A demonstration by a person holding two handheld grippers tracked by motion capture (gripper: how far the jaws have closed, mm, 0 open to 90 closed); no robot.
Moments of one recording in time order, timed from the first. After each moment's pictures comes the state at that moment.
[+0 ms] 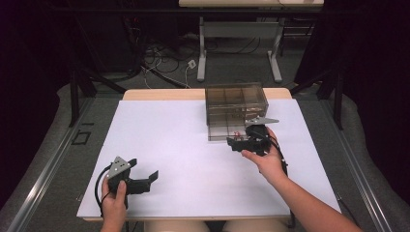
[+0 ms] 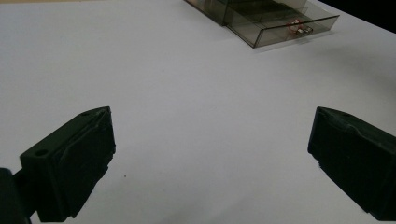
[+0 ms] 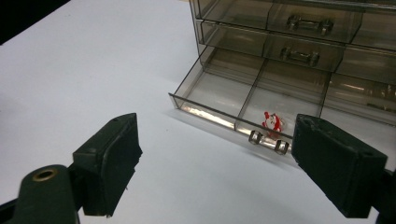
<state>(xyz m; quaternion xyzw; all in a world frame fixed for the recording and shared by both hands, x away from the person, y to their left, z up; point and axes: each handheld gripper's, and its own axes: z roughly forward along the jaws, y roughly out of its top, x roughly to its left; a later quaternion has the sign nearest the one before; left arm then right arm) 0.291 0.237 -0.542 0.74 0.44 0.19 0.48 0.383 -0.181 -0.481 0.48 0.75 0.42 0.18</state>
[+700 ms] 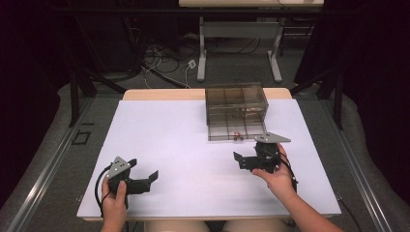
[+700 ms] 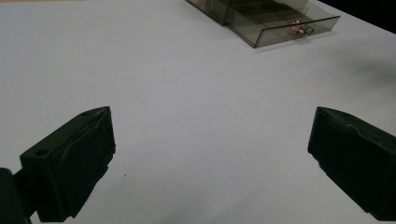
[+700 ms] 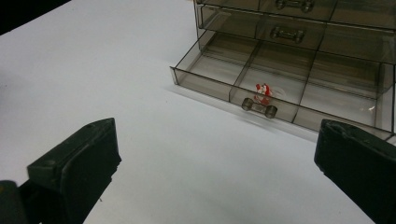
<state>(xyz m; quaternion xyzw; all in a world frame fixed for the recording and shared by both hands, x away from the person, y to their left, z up) 0.291 0.237 -0.542 0.73 0.44 0.19 0.49 0.337 -0.202 -0.498 0.46 0.74 0.44 0.21</state>
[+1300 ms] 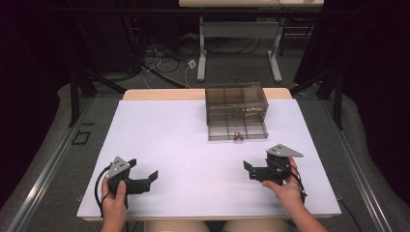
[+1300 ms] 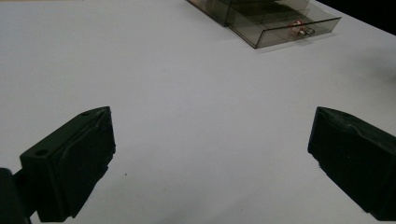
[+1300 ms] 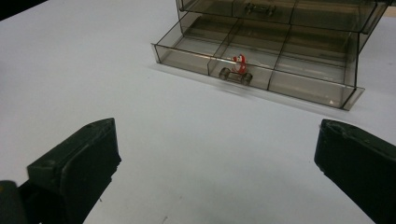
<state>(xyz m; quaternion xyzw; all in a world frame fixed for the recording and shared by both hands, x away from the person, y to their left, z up) 0.291 0.237 -0.542 0.73 0.44 0.18 0.49 0.312 -0.230 -0.521 0.47 0.73 0.45 0.23</state>
